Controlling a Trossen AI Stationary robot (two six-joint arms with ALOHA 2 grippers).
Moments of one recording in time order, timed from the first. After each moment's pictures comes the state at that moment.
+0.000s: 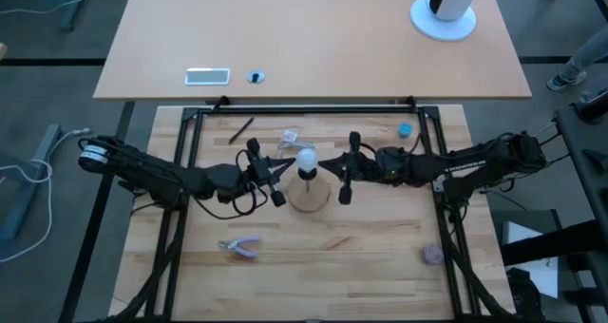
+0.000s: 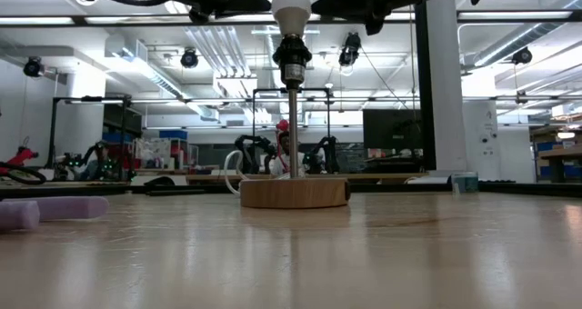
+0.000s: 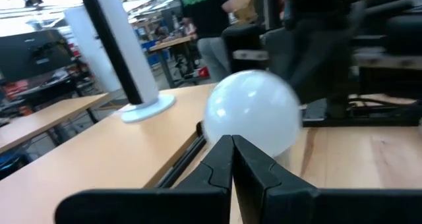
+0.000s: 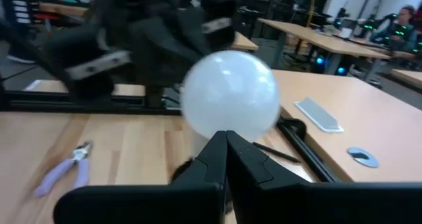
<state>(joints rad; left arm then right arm) -0.18 1.29 0.72 0.57 -0.67 0.24 0.07 1.30 0.79 0.39 0.26 -0.14</state>
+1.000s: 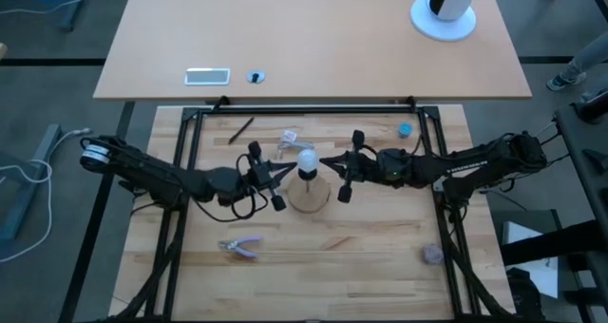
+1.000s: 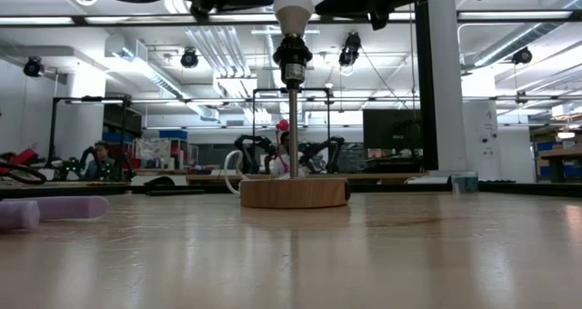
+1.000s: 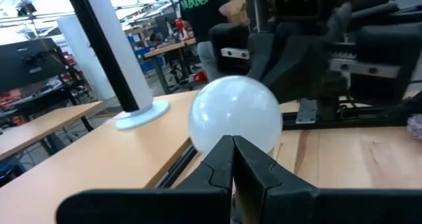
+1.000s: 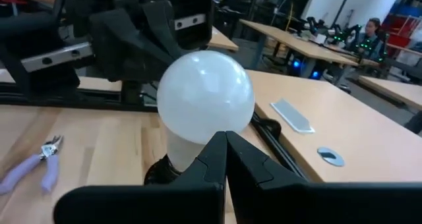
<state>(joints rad) -0.21 1.30 0.72 0.61 -0.67 0.28 0.08 1.29 0.79 0.38 0.36 -0.20</state>
